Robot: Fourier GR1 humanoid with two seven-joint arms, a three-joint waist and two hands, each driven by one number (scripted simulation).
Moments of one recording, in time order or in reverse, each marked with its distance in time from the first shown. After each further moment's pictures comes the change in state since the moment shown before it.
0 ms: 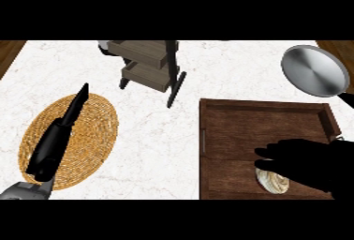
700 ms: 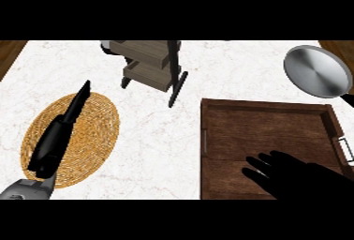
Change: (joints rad) left arm -0.014 -0.045 0.039 -0.003 -0.035 -0.051 0.013; right arm 0.127 0.181 0.175 -0.100 0.443 0.007 0.201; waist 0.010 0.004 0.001
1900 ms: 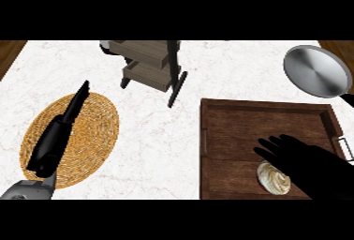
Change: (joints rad) left arm 0.015 -0.084 0.087 -0.001 -0.082 -0.087 -0.007; right arm 0.159 0.100 -0.101 0.187 0.495 0.026 -0.367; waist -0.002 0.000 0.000
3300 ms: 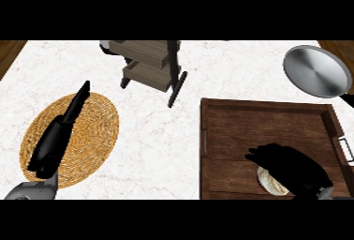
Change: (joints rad) left arm 0.009 -0.099 0.085 -0.021 -0.091 -0.096 -0.006; right arm 0.080 0.234 -0.002 0.298 0.384 -0.086 -0.291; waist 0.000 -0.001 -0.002
